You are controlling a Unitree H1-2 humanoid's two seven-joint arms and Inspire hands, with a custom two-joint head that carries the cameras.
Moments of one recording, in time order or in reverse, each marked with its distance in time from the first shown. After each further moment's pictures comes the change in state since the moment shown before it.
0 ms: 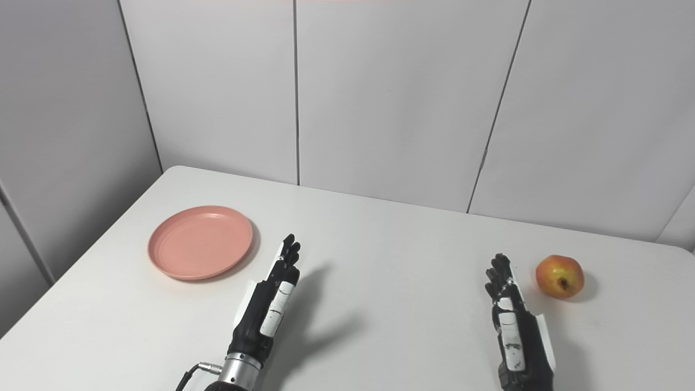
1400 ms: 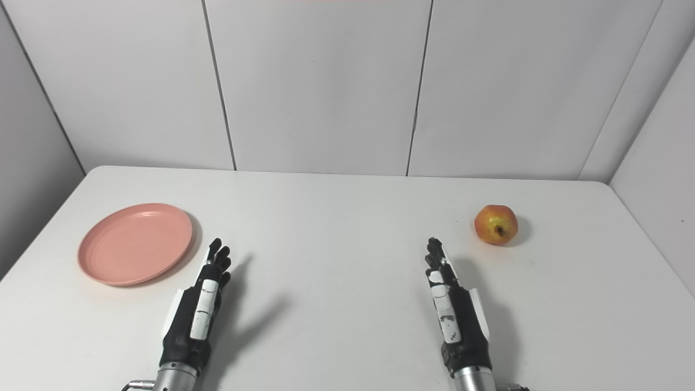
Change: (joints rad) left arm 0.066 0.021 0.070 -0.109 -0.065 0.118 -0.095; right arm 0.089 0.065 0.035 -0.160 -0.085 0.162 -0.073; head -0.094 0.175
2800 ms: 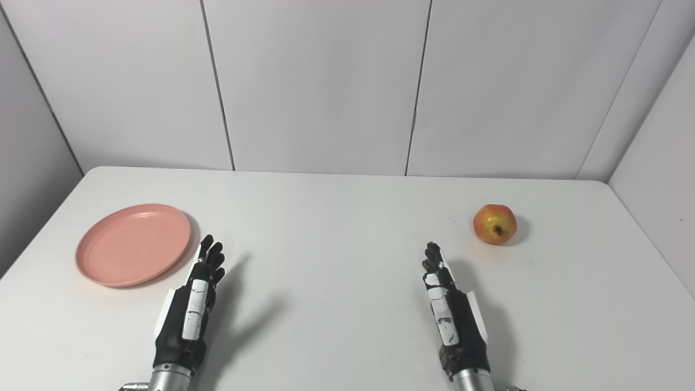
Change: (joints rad) left arm 0.008 0.000 0.023 -0.017 -0.058 -0.037 -0.002; right arm 0.016 0.015 0.005 -0.039 0.008 0.064 0.004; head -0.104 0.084
